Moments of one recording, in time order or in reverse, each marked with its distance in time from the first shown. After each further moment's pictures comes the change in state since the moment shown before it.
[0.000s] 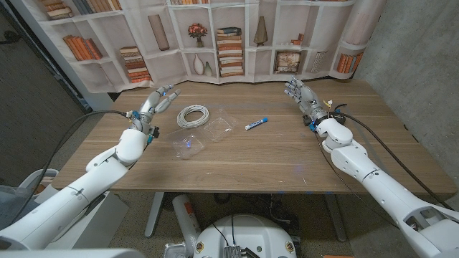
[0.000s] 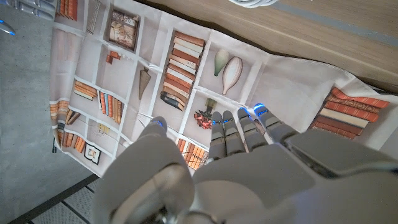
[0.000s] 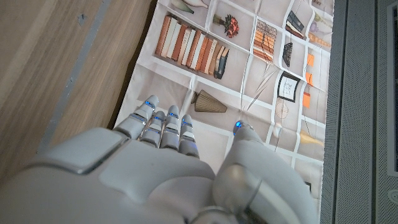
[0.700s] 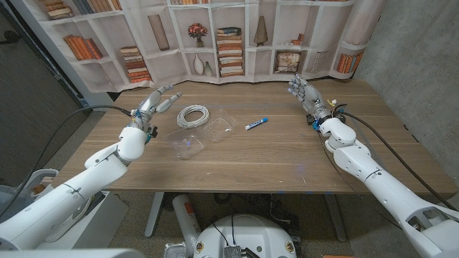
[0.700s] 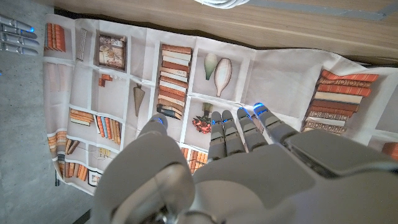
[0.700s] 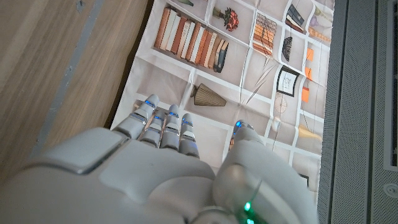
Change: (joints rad) left arm 0.007 0.054 0.014 -0.081 0.103 0.165 0.022; left_hand 0.035 -0.009 0.008 -0.023 0.008 -0.002 -0.010 -0.005 0.000 0.011 -0.010 -0.007 0.000 0.008 -0.008 -0.005 0.000 0.005 0.009 -0.011 0.000; right arm -0.010 -0.009 0.017 0.001 0.008 0.013 0.001; right_hand 0.000 0.000 0.000 -0.009 0.000 0.012 -0.002 0.008 0.000 0.013 -0.002 0.009 0.000 0.008 0.001 0.000 0.000 0.011 0.000 0.000 0.000
